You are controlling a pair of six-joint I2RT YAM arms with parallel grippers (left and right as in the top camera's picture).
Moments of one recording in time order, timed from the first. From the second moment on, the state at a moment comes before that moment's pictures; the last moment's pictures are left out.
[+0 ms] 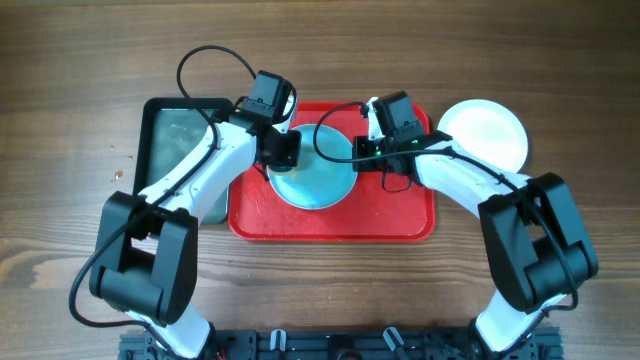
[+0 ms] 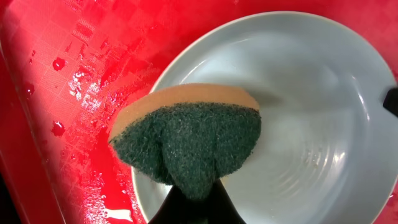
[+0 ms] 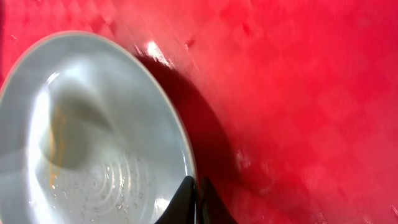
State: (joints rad) left arm -0.37 1.82 1.23 -0.68 0.06 -0.18; right arm 0.41 1.87 1.04 -0.23 -0.25 0.36
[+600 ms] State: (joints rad) left arm -0.37 1.82 1.21 -0.67 0.06 -0.22; right arm 0.42 1.87 1.04 -0.31 -0.27 0.50
